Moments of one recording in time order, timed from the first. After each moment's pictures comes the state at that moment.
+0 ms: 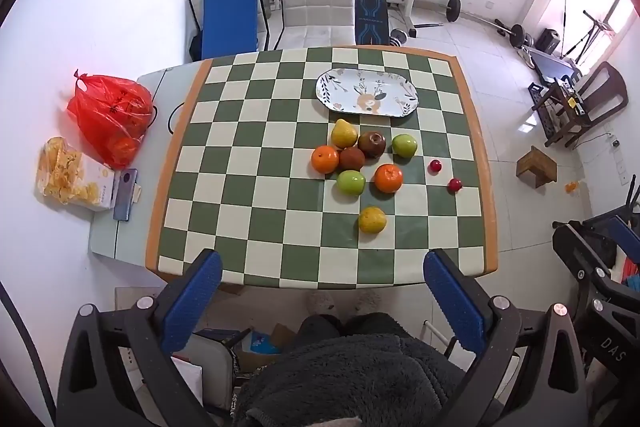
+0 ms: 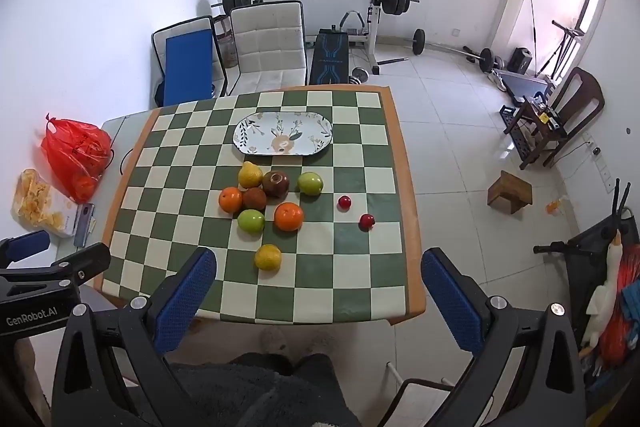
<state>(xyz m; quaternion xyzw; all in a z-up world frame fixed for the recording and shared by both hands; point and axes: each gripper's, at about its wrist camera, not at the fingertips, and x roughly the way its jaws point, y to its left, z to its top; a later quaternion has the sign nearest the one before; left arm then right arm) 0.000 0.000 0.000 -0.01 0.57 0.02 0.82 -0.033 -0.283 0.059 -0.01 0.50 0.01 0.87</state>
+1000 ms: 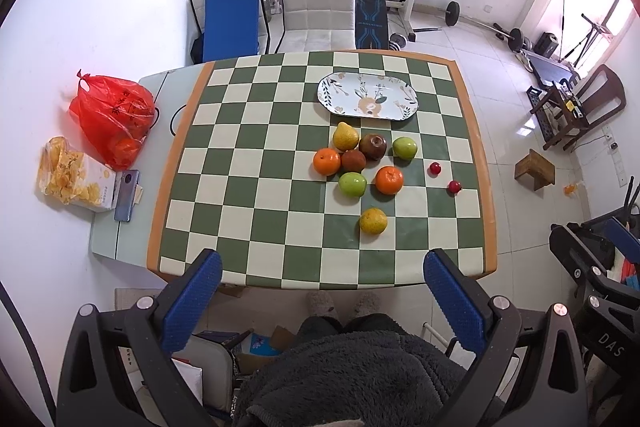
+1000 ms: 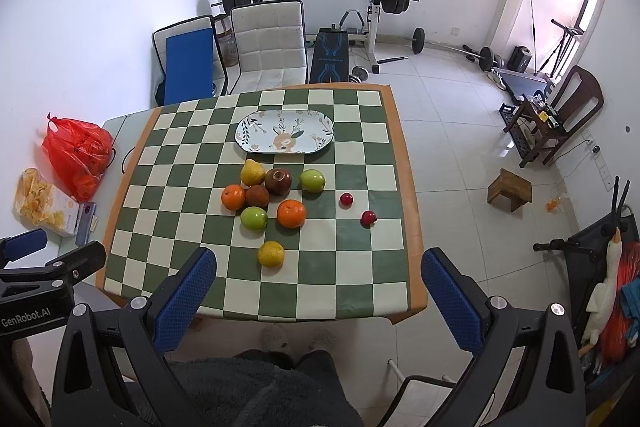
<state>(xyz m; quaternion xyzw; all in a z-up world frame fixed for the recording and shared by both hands) -0.002 0.003 0.011 -0.01 0.57 0.02 0.82 -0.035 -0.281 0.062 0.00 0.50 0.01 0.87</state>
